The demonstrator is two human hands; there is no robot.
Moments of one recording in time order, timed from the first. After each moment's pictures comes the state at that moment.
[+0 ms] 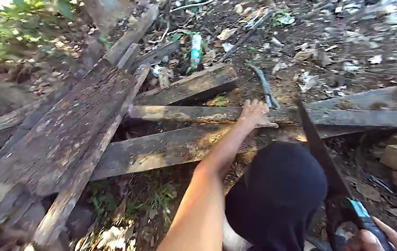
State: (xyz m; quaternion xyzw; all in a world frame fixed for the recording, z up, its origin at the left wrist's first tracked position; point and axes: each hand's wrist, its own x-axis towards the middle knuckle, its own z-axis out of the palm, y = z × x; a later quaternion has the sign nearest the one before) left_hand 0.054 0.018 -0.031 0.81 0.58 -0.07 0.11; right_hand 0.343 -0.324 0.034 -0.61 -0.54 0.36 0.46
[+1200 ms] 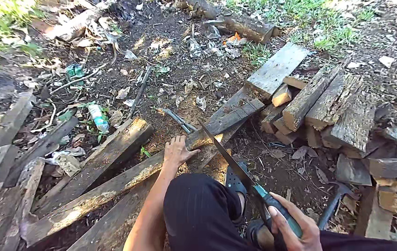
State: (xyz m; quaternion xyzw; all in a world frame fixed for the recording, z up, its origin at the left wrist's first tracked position) left_hand 0.052 0.012 -0.046 0.83 0.56 -0.05 0.04; right_hand 0.303 -0.342 0.041 -0.64 -0.46 0.30 0.53
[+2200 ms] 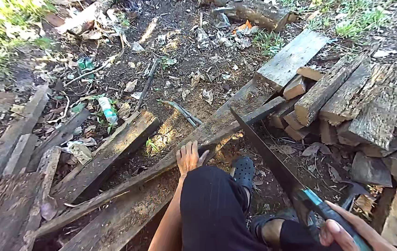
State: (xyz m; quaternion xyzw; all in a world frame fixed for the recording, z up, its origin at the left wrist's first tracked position) left_hand 0.065 -0.080 -0.060 0.81 0.57 0.14 -0.08; right_hand 0.369 -0.393 0.049 -0.64 -0.43 0.30 0.56
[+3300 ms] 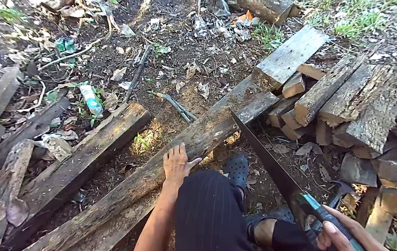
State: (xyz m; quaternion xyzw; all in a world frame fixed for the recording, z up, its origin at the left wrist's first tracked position) left_hand 0.043 -0.081 -0.058 0.81 0.59 -0.02 0.01; right_hand 0.381 -0.398 0.041 -0.67 -0.41 0.32 0.54
